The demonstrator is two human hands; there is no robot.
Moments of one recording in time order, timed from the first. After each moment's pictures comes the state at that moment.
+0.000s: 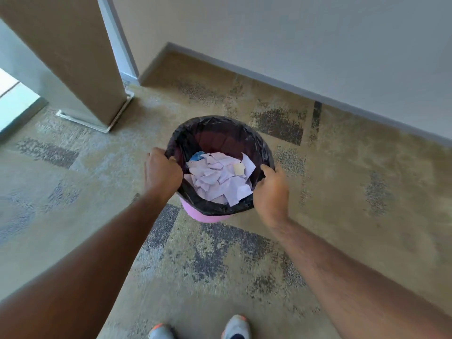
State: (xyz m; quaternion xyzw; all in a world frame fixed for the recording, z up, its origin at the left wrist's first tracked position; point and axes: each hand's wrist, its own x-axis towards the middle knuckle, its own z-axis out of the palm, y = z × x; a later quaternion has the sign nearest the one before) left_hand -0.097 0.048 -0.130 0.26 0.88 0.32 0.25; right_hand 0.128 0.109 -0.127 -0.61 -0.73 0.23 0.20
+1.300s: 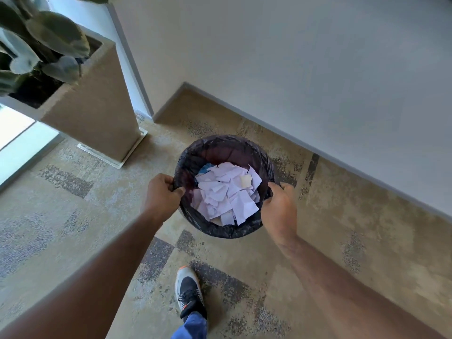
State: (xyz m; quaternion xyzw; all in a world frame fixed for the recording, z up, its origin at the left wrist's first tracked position) left_hand -0.163 0.186 0.035 0.16 0.86 0.34 0.35; right_hand 0.068 0.303 0.041 -0.59 -0.77 0.24 0.08
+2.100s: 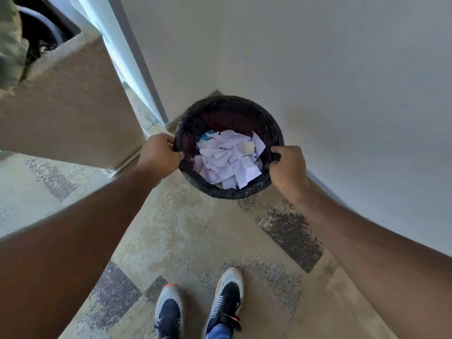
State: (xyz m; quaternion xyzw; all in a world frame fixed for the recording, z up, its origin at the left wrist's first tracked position) left_hand -0.336 0.415 -0.092 0.07 0.88 0.36 0.31; right_hand -0.134 0.626 -0.101 -0.45 -0.84 0.30 0.00
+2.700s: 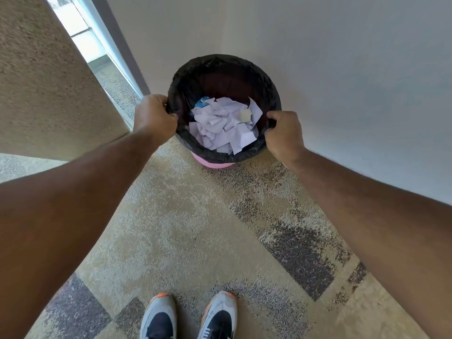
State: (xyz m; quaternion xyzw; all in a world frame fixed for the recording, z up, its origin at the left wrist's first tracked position) left_hand -0.397 0.496 -0.199 0.09 0.91 0.34 0.19; right_hand -0.228 0.706 -0.212 -0.41 -0.84 0.35 0.02
